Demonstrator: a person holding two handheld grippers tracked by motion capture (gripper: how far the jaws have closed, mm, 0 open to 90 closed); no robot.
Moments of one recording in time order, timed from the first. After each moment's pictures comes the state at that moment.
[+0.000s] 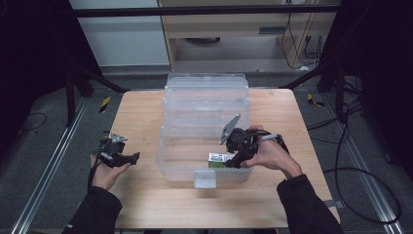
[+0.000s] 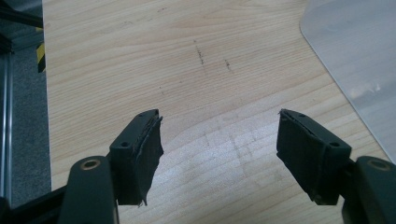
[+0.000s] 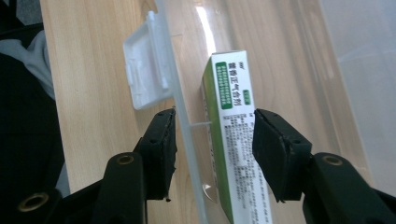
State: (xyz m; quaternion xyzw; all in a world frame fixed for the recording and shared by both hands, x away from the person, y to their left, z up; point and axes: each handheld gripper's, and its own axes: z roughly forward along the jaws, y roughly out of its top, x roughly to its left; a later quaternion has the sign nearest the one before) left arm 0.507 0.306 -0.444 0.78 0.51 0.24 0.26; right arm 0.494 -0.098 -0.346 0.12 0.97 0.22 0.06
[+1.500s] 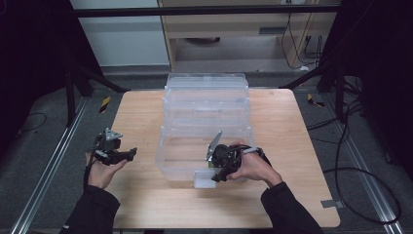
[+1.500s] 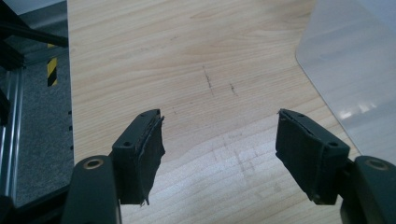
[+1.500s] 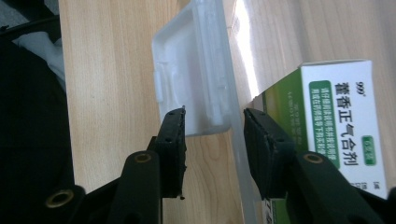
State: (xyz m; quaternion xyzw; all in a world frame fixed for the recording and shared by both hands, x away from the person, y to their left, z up) left arm 0.503 0.312 -0.422 0.77 0.51 0.26 0.28; right arm 0.493 -0.062 -0.406 0.10 0.97 0.21 -0.01
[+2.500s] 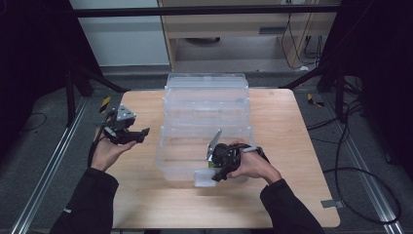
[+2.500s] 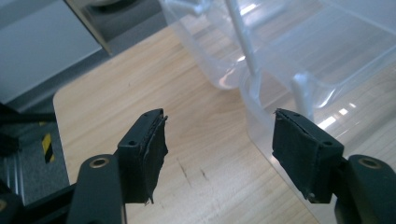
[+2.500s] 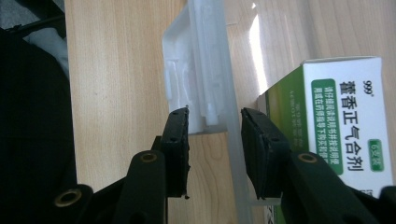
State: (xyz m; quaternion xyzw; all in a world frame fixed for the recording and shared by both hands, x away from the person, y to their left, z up) left arm 0.531 0.264 -0.350 0.82 0.38 0.28 0.32; right arm 0.500 -0.063 -0.410 0.09 0.97 0.20 -0.03
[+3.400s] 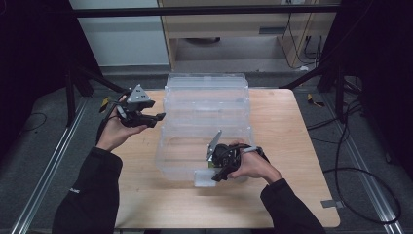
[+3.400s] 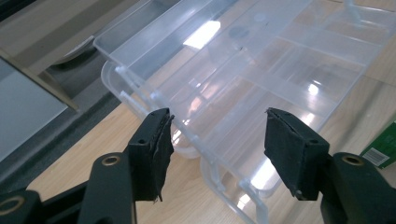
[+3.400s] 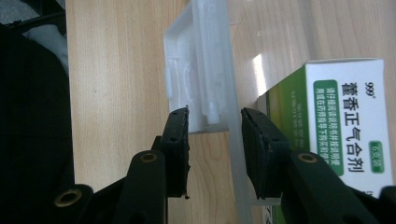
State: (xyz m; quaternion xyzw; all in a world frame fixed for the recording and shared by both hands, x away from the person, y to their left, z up) left arm 0.556 0.224 -0.303 0.86 0.26 0.26 0.37; right arm 0.499 -0.063 -0.410 0.08 0.97 0.21 -0.03
